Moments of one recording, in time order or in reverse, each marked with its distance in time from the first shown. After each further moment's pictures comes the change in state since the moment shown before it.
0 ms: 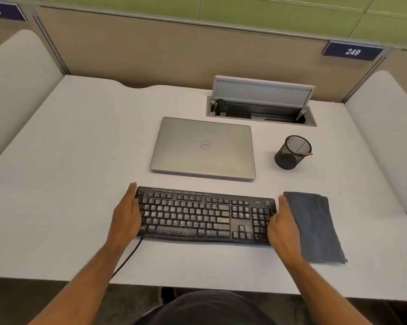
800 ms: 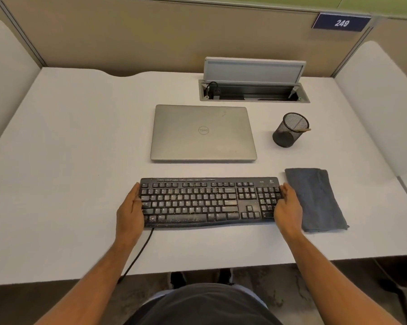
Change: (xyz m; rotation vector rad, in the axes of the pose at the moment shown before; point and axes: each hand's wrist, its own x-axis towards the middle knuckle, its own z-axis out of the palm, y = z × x) left_hand -0.005 -0.021 -0.007 -0.290 -0.047 -0.115; right_hand -0.017 -0.004 0.016 0.204 0.121 0.242
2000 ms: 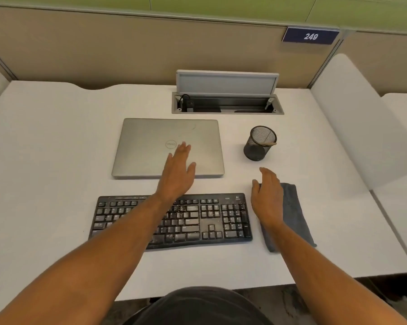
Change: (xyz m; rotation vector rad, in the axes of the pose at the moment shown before) left_hand 0.053 0.130 0.212 0.585 -0.260 0.514; right_hand 0.110 -0.005 -0.029 -0.274 0.067 -0.406
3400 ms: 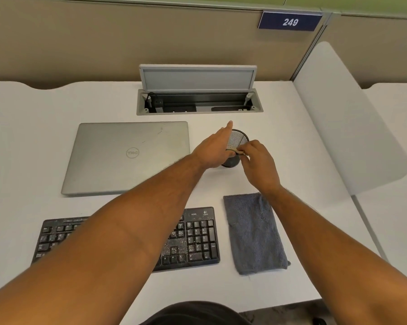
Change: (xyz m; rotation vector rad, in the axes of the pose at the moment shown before) left_hand 0.149 0.147 0.107 0.035 -0.409 0.109; right_hand 0.143 0.032 -0.044 -0.060 -0.083 -0.355
